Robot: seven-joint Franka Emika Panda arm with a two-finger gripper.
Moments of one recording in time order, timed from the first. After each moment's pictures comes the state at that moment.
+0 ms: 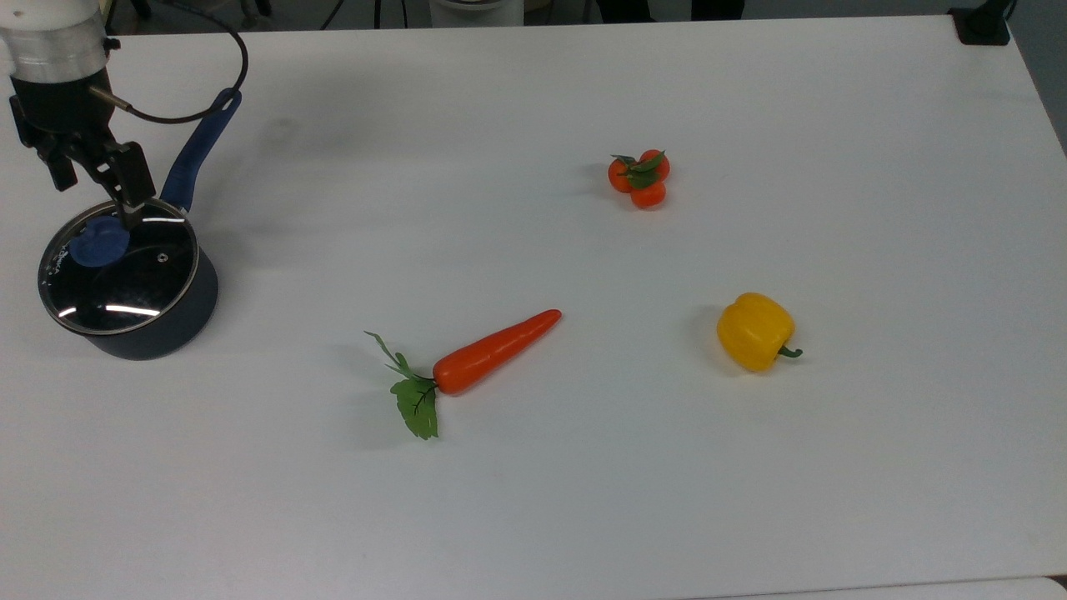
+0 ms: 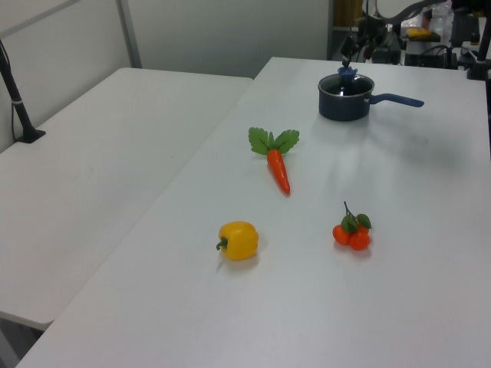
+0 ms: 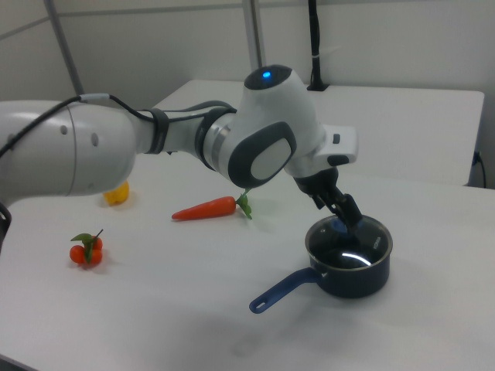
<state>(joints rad) -0.40 0.38 -0.01 -1.61 -0.01 2.35 0.07</state>
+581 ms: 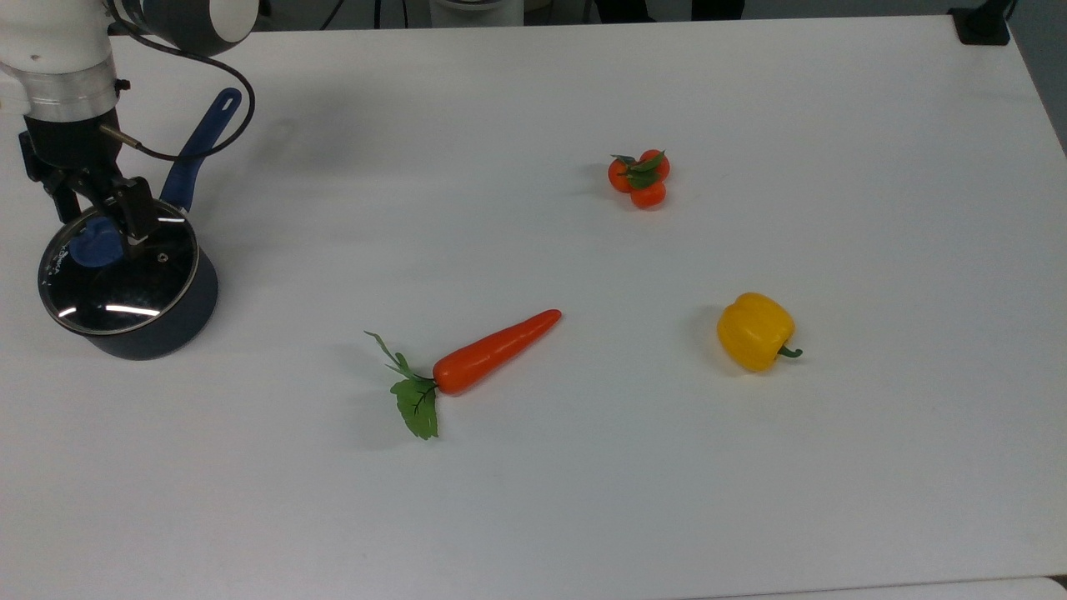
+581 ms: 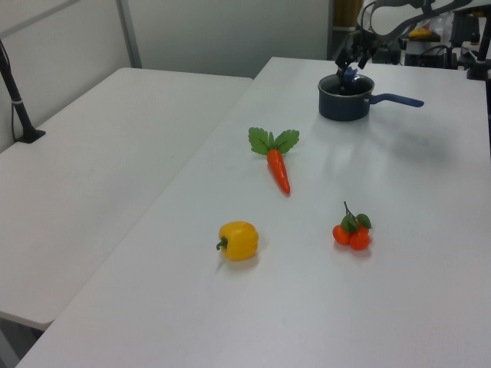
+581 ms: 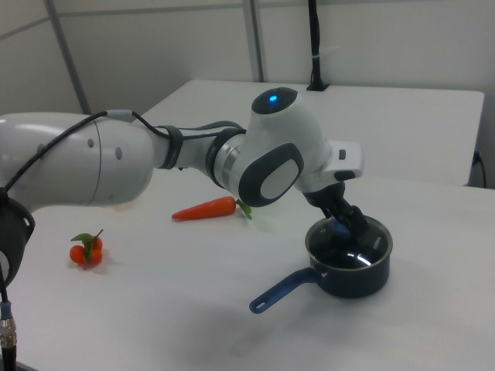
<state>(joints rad) -0.40 0.45 -0.01 -1.61 -0.01 2.47 0.06</state>
